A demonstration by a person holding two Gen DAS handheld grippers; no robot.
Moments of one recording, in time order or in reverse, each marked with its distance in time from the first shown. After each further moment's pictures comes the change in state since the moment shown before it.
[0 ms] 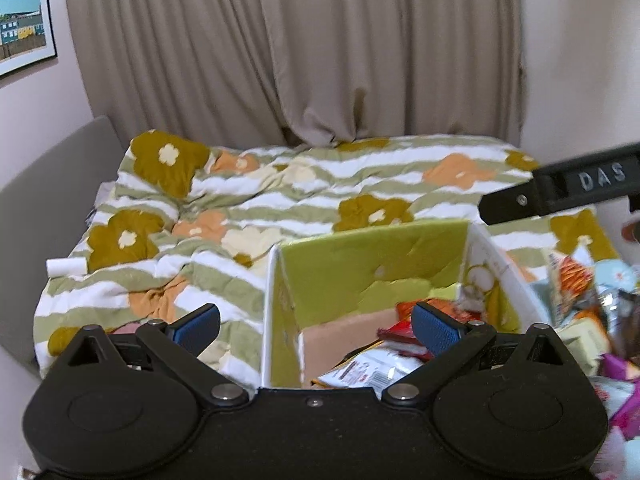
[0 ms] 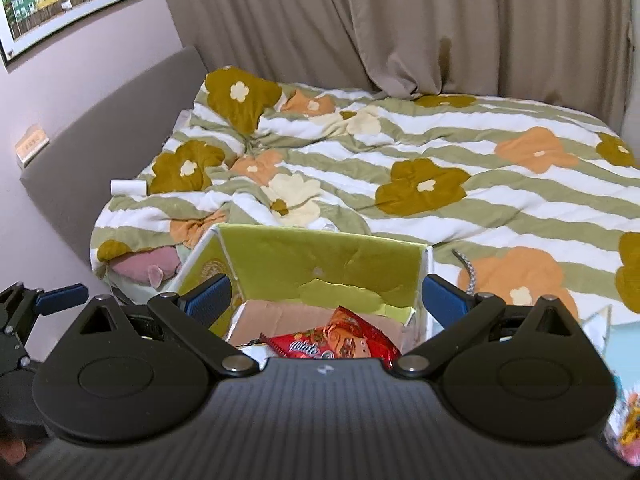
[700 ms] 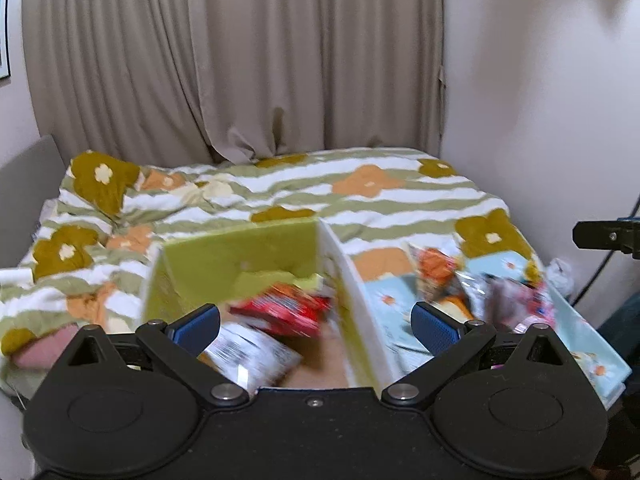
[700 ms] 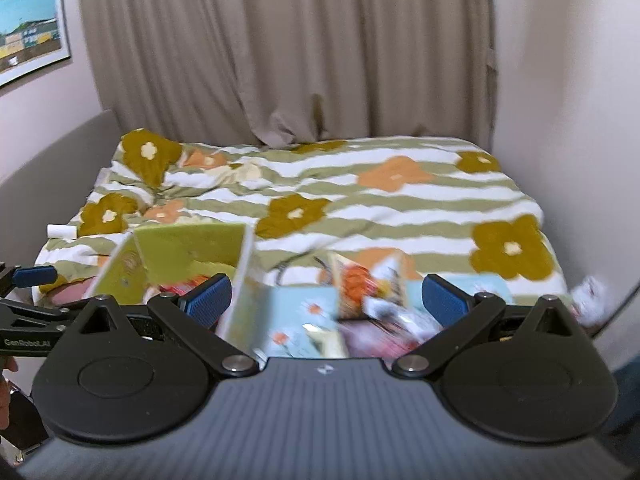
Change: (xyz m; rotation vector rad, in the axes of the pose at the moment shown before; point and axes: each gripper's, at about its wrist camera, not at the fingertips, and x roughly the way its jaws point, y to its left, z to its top) left arm -0.090 -0.117 -0.031 0.028 -0.033 -0.174; right arm -0.204 -0.097 -0.117 0.103 -0.180 -0.282
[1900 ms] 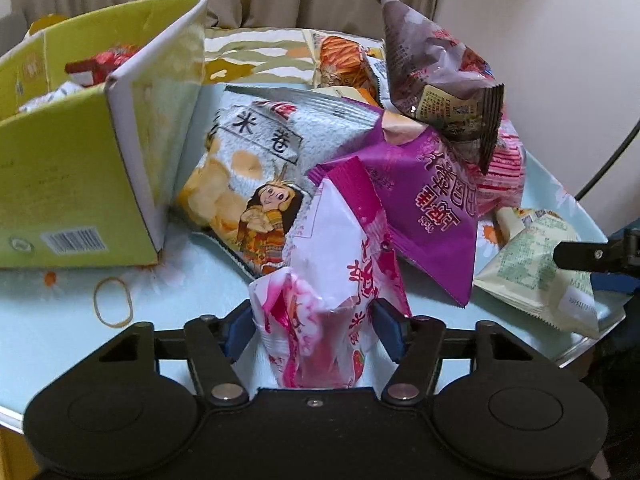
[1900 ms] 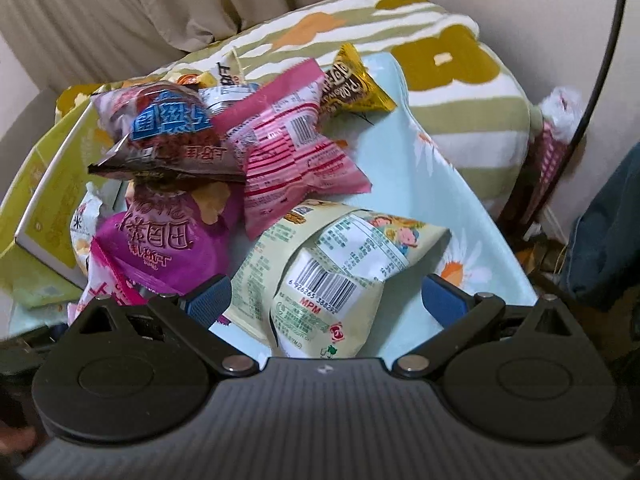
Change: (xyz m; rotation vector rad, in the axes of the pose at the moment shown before) left arm 0.106 -0.141 -0.159 -0.153 0.269 -0.084; right arm 0.061 -0.185 -0.187 0.261 0.302 0.001
